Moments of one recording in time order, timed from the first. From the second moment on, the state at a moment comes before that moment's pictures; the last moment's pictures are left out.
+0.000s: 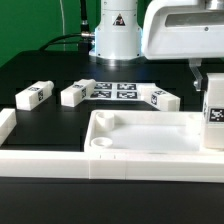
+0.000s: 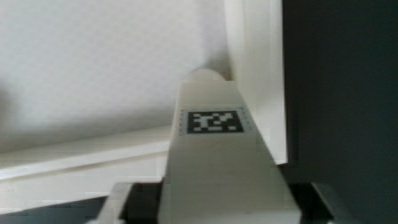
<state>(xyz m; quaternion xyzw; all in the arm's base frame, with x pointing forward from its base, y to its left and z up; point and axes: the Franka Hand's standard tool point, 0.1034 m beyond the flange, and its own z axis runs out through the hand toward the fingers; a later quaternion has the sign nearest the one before) 0.635 0.100 0.115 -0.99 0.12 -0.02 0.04</state>
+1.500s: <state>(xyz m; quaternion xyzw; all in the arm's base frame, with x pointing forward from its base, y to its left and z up) 0.634 0.102 0.113 -0.99 0.10 -0.02 0.05</state>
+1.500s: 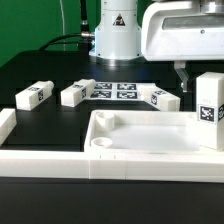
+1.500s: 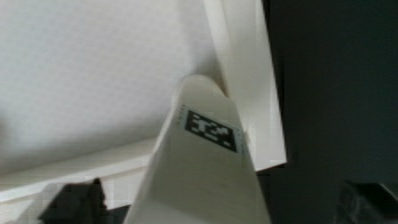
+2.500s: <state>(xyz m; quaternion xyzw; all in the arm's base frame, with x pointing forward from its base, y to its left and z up) 0.634 0.099 0.109 -0.96 -0.27 -0.03 0.03</state>
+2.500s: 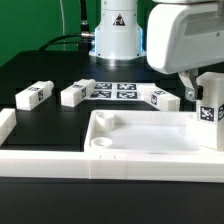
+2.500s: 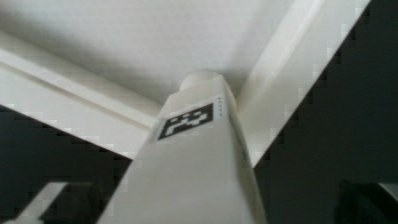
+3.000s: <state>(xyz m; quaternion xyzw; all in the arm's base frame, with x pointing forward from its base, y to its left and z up) 0.634 0.097 0.109 -0.95 -0.30 -0.03 0.03</state>
